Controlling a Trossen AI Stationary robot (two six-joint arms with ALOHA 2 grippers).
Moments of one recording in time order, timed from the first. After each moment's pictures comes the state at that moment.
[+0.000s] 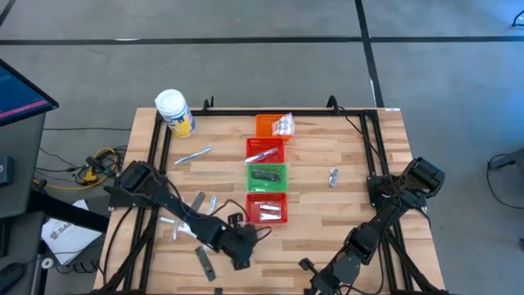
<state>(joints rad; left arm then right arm) -0.56 1.95 1.21 -0.37 -0.33 -0.68 0.86 1.79 0.91 0.49 0.00 0.24</state>
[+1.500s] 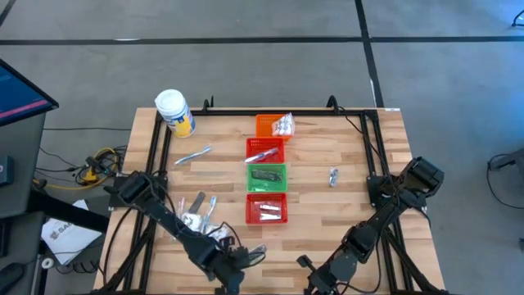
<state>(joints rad) -0.71 2.01 1.33 -0.47 -0.15 -0.87 0.83 1.79 0.91 0.47 0.00 0.23</state>
